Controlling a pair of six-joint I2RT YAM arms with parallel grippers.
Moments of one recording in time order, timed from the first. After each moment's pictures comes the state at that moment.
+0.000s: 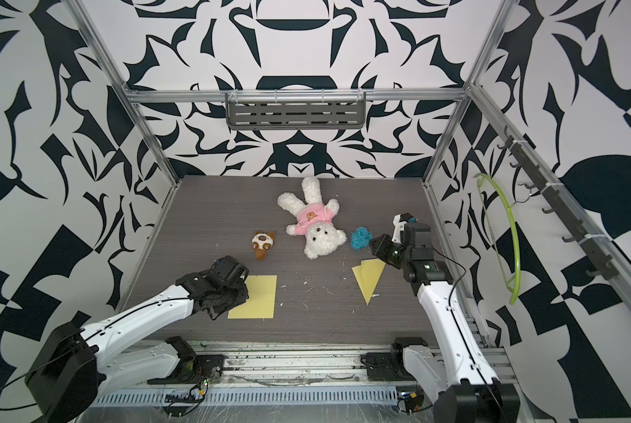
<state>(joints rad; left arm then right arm) -0.69 1.14 0.60 -0.68 -0.07 -1.00 0.00 0.91 0.78 -0.56 -0.41 0.60</state>
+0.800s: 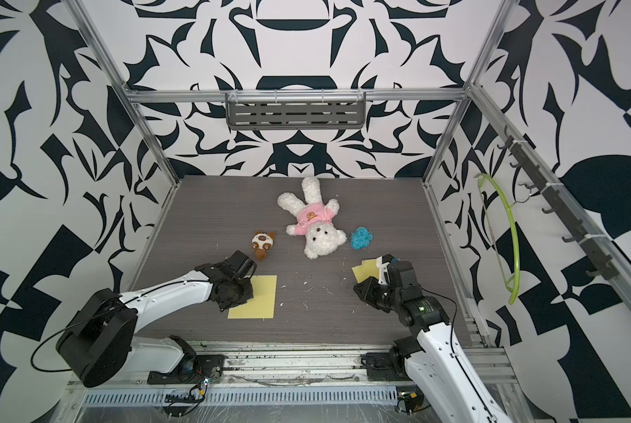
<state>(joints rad) -0.64 1.36 0.64 -0.61 -0.04 -0.89 0.25 0.64 0.50 -0.71 -0.42 0.76</state>
